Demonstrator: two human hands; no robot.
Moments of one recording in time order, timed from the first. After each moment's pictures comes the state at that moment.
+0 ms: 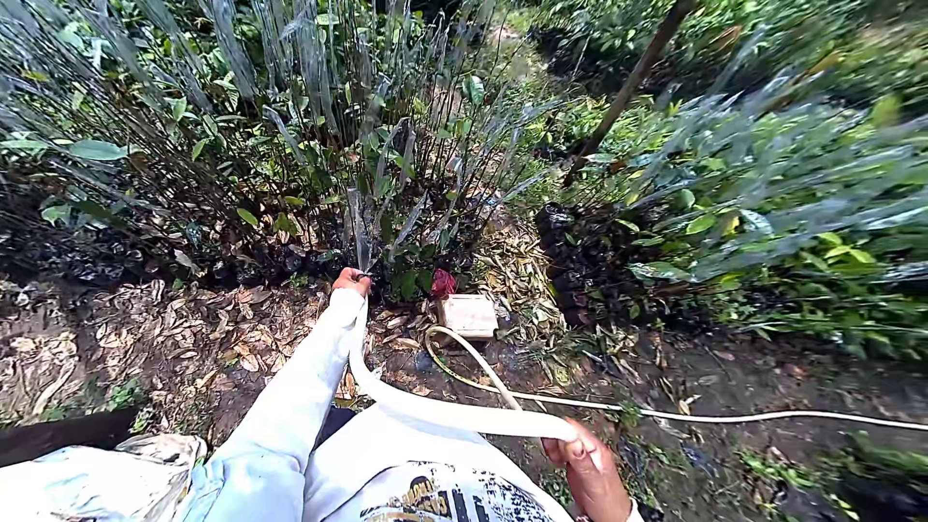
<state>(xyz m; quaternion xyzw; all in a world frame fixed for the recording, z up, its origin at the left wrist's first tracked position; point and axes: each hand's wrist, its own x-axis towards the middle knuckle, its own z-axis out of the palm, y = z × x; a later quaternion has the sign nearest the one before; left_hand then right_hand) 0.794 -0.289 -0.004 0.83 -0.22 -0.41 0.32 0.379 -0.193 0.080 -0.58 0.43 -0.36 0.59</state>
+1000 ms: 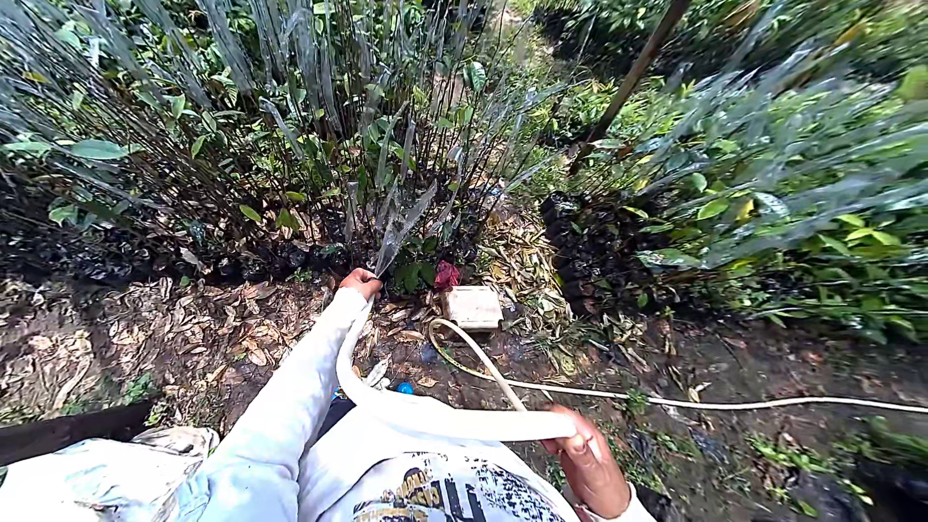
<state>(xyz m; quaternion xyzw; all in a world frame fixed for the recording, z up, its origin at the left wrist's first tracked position) 0.784 -0.271 0.013 0.78 -0.26 -0.48 0.30 0.389 -0.191 0.079 -0.60 0.36 -0.38 0.61</state>
